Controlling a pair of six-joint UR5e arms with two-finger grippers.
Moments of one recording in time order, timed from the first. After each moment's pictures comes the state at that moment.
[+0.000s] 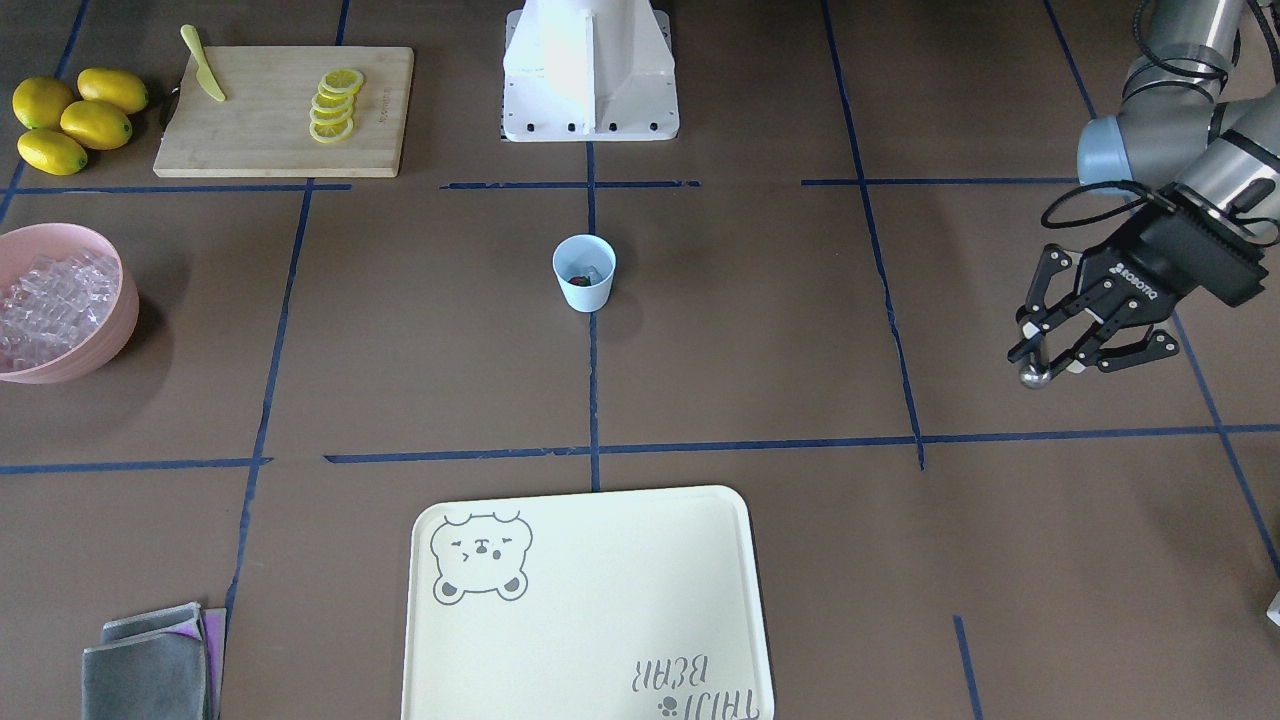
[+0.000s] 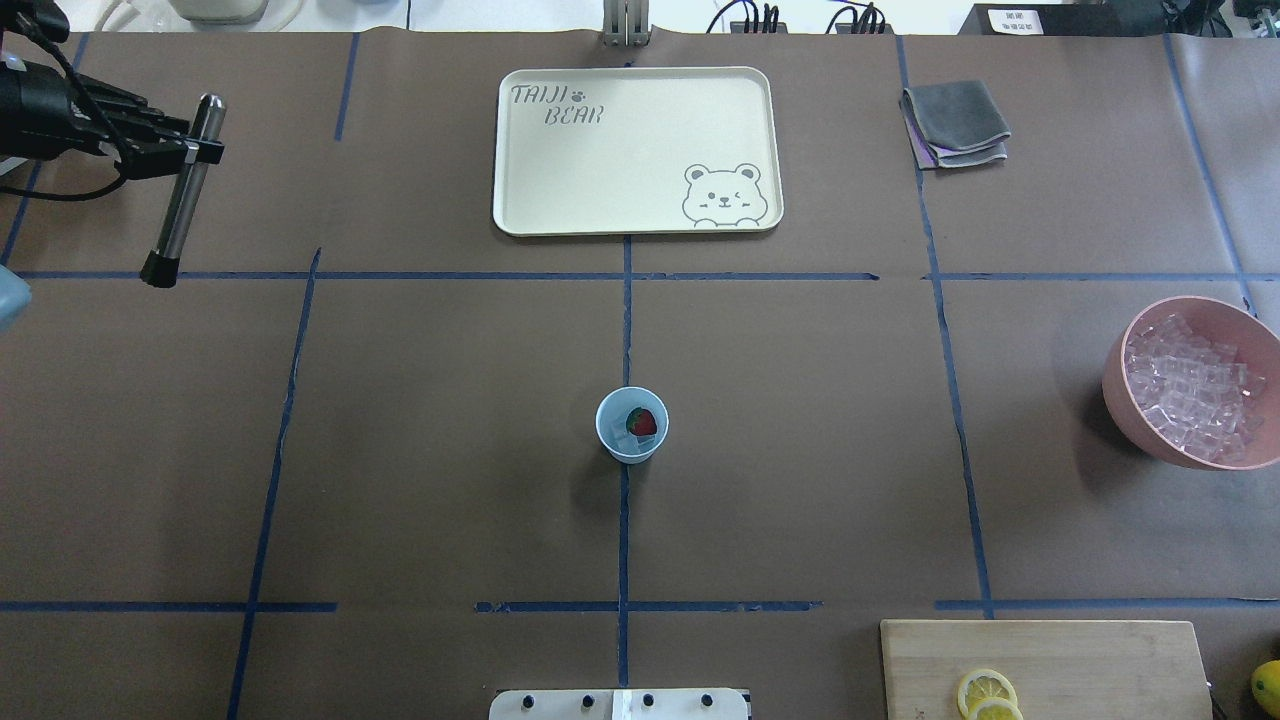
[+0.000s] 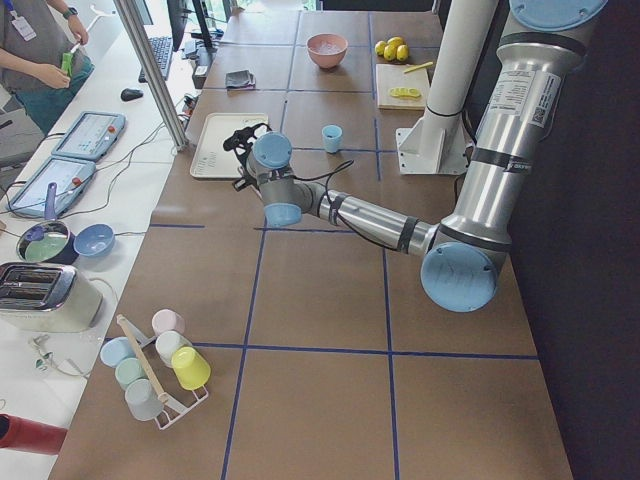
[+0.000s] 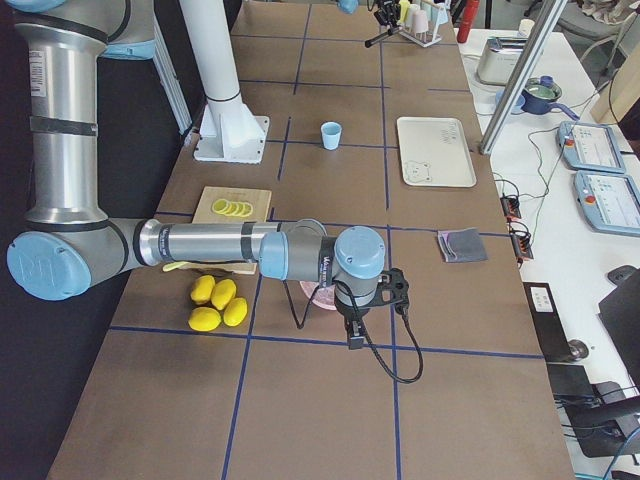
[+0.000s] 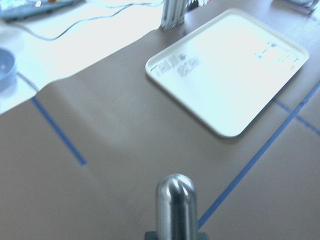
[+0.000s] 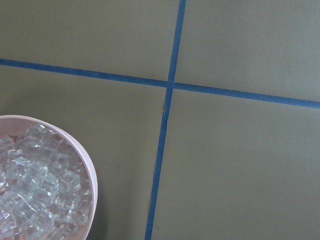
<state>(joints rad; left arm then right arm) -1.12 -1.86 -1.61 -2.68 -2.28 -0.46 1.63 -1.64 1.71 -1.67 2.37 -0.19</state>
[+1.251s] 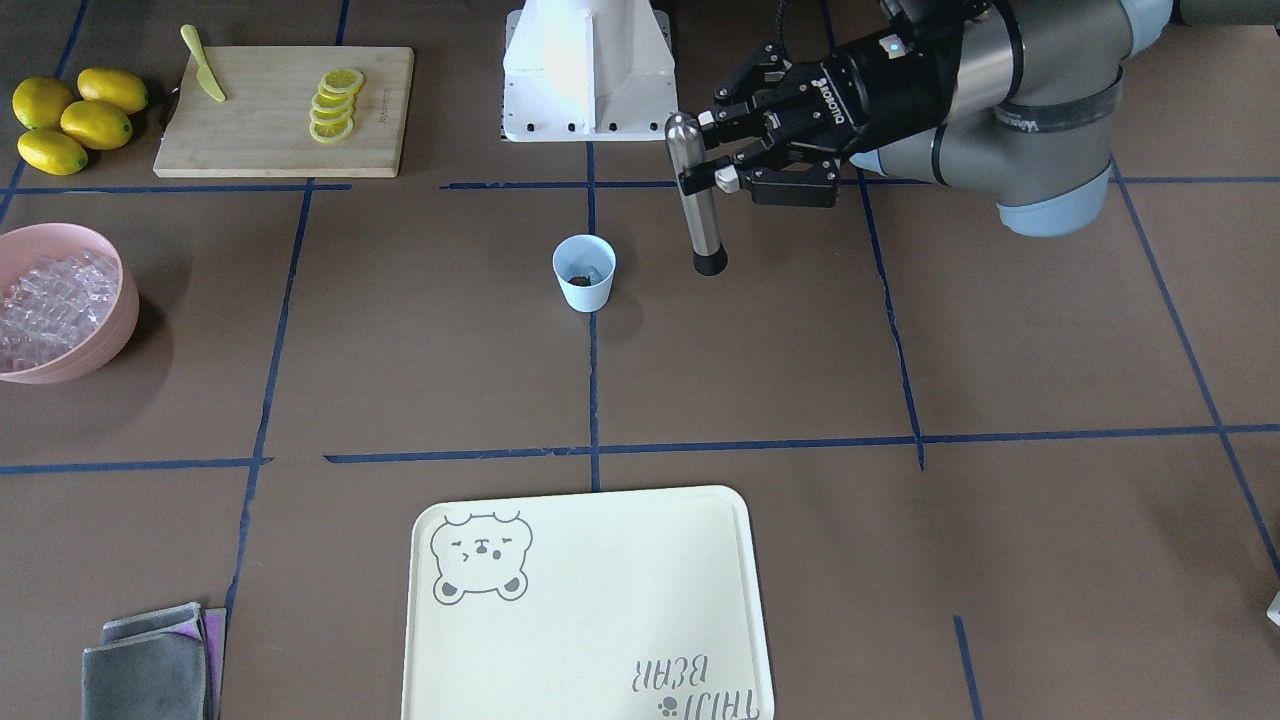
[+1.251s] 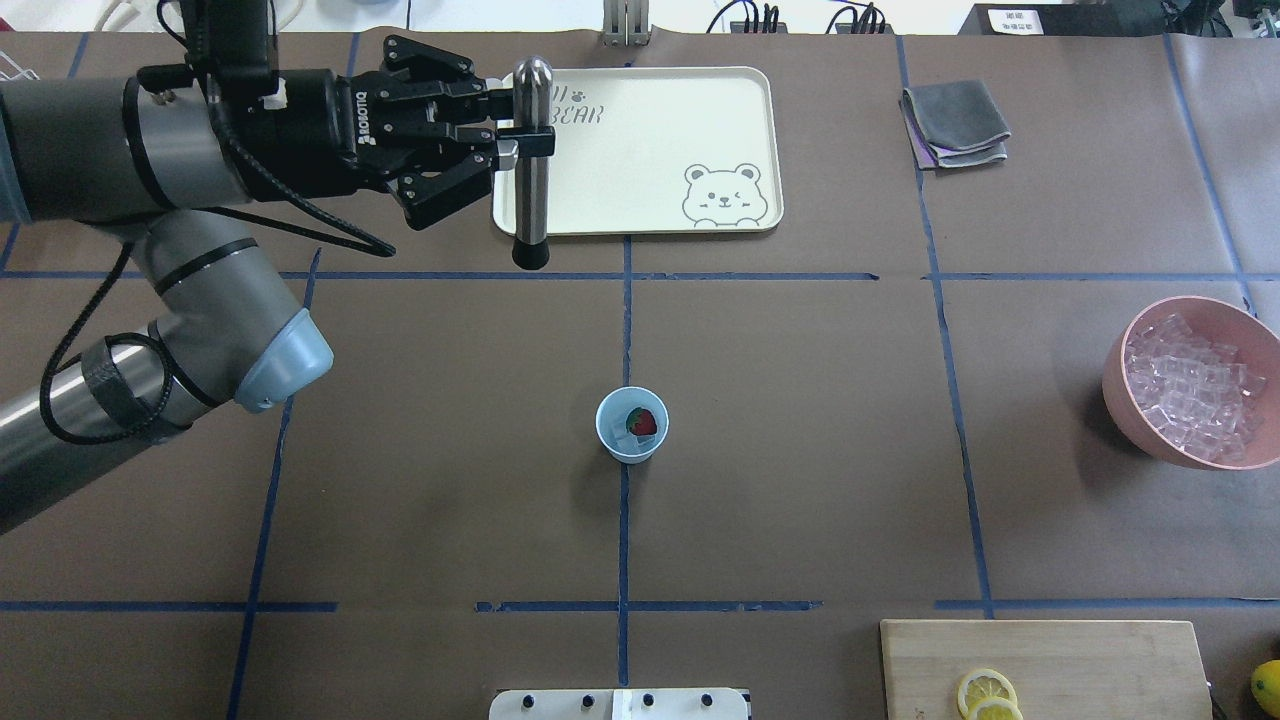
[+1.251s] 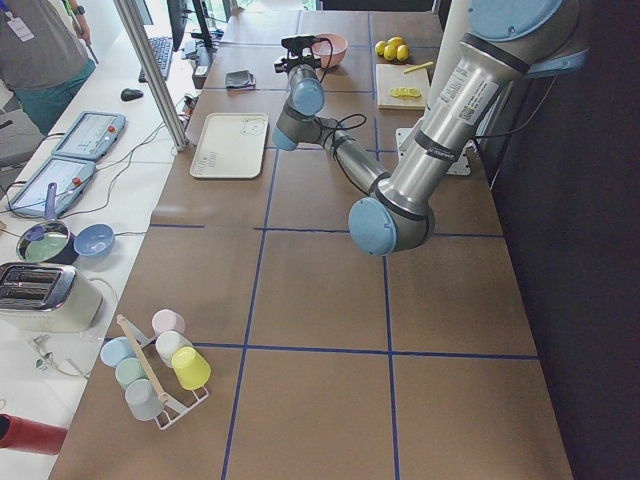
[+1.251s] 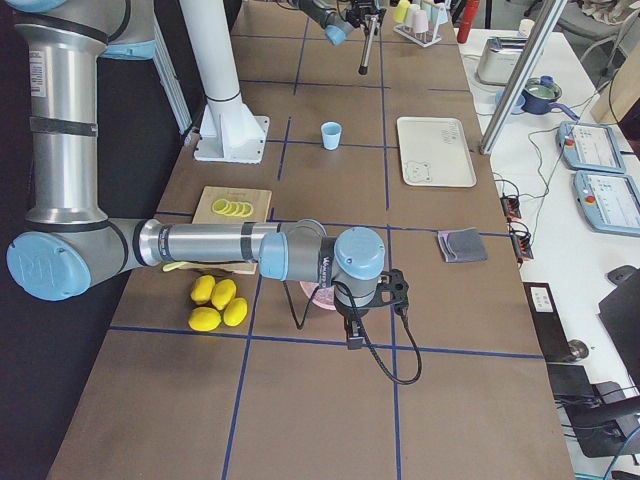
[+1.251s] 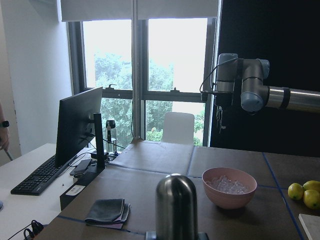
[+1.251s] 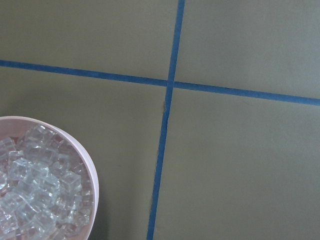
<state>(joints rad) -0.79 -2.16 -1.60 -3.24 -1.98 -0.51 1.63 -1.64 1.71 -1.67 2.37 -0.18</state>
